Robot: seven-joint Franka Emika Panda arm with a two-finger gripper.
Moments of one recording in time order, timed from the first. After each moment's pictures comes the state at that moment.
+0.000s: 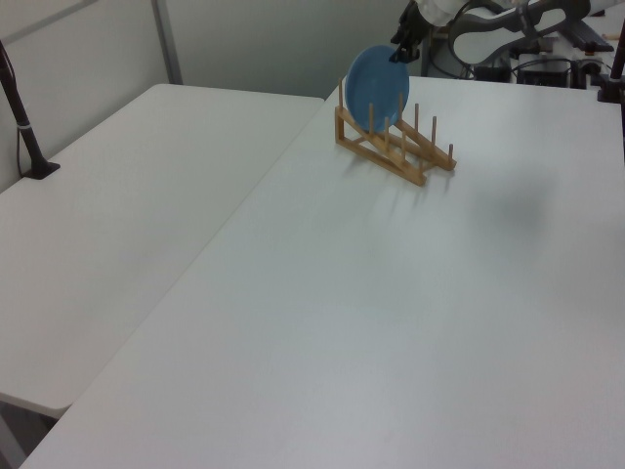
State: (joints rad) arm -0.24 0.43 -0.13 -1.58 -0.36 2.81 -0.51
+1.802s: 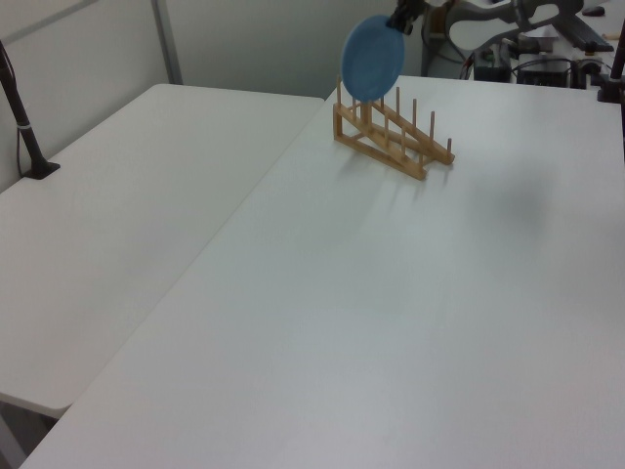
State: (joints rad) arm -0.25 0.47 -0.16 -1.44 -0.40 2.83 -0.38
